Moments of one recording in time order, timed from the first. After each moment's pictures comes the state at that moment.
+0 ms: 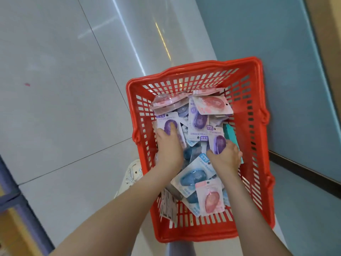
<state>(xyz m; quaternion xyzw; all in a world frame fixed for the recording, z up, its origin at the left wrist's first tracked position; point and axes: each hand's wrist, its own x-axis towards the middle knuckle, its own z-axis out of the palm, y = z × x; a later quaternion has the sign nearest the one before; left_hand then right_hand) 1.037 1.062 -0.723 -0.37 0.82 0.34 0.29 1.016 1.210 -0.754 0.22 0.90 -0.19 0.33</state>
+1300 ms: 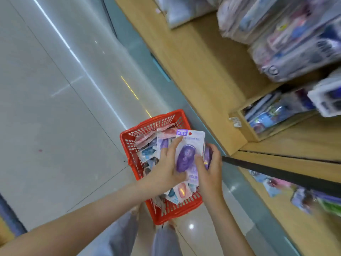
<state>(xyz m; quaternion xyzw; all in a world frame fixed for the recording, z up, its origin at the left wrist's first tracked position) 0.997 1.061 -0.400 -0.03 0.77 0.55 0.33 1.006 1.197 -0.395 0.26 0.78 -0.56 0.10</state>
